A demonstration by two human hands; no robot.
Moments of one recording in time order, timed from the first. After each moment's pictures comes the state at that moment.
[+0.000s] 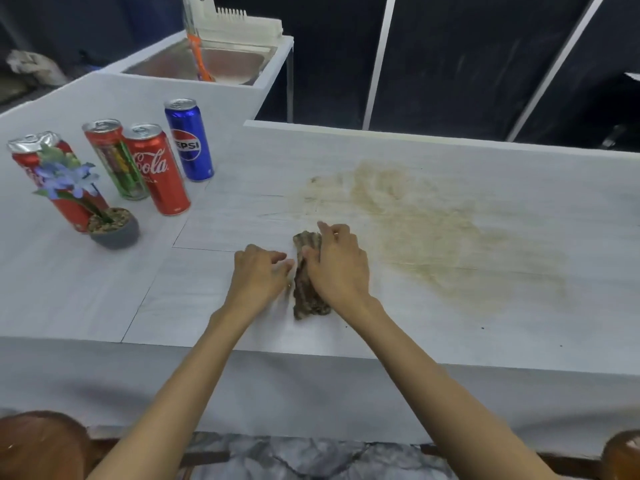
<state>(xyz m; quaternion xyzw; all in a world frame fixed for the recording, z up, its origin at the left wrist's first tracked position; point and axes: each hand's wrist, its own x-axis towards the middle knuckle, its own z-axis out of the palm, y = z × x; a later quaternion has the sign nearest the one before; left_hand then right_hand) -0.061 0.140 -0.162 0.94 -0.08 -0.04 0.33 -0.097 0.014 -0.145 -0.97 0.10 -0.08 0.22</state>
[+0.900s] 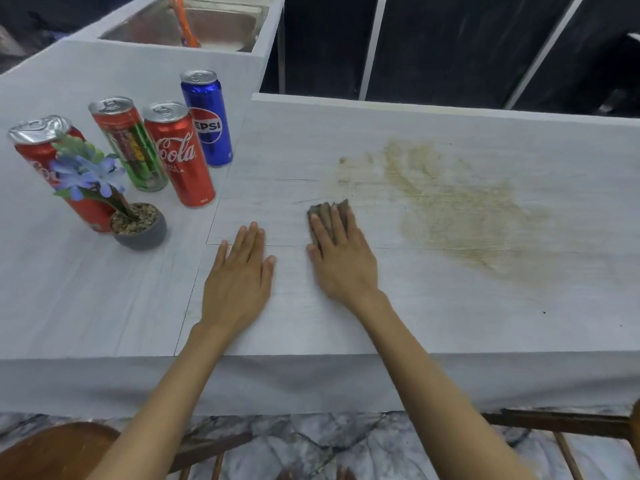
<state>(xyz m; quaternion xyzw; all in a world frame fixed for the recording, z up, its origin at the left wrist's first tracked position) -0.025 0.234 -0.207 0.97 -0.21 0.02 0.13 -0.051 0.066 -0.197 -0.99 0.09 -0.03 0.12</state>
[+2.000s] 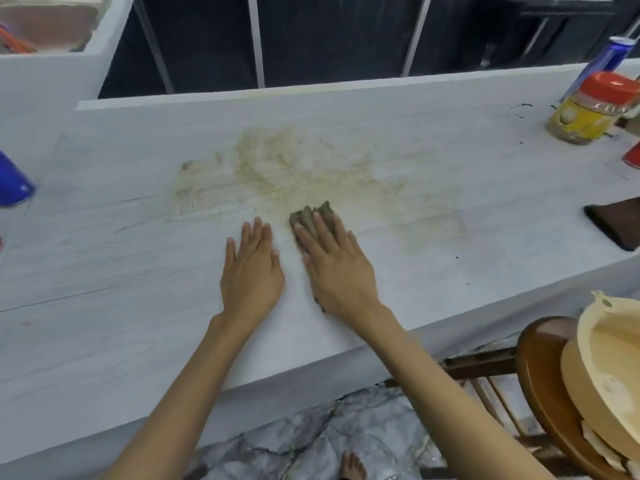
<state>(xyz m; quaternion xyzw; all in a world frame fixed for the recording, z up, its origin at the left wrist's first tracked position) -0.072 0.004 -0.188 0.94 -0.28 -0.08 0.19 -0.149 -0.107 -0.198 -0.97 0.16 -0.10 0.14</state>
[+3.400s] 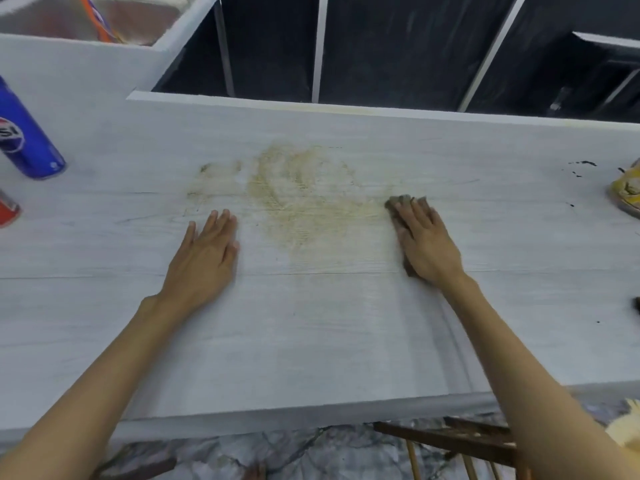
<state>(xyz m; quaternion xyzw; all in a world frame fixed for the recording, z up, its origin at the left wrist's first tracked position) -0.023 0.018 -0.189 0.95 -0.24 -0.04 0.17 -0.109 -0.313 -0.197 -0.98 0.12 -0.09 0.09</state>
